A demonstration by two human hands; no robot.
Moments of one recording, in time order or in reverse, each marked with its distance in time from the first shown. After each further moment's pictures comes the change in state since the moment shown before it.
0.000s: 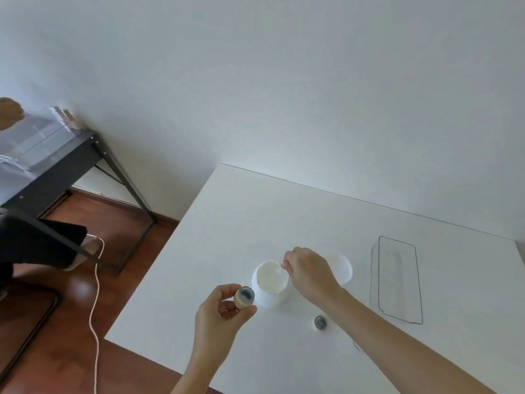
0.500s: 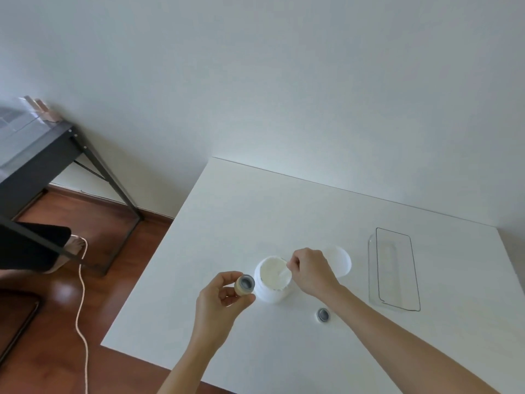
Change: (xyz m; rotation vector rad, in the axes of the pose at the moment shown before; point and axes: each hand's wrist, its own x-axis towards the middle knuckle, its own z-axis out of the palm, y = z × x) left_hand 0.031 0.001 -0.018 0.000 -0.122 0.038; right_hand 0.003 -0.007 0.013 0.229 -0.134 0.380
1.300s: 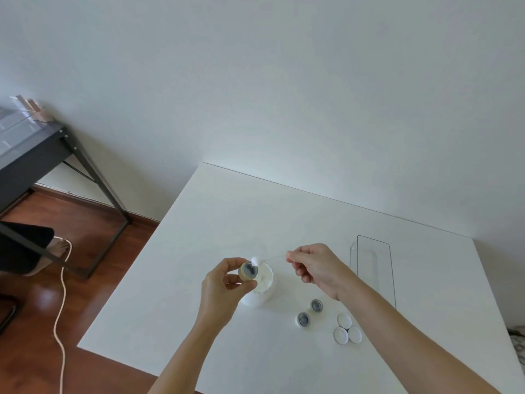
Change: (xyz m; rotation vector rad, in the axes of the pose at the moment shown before) left_hand 0.016 0.021 0.041 -0.001 -0.022 0.057; right_hand -0.027 -0.005 -0.076 0.838 -0.212 0.292
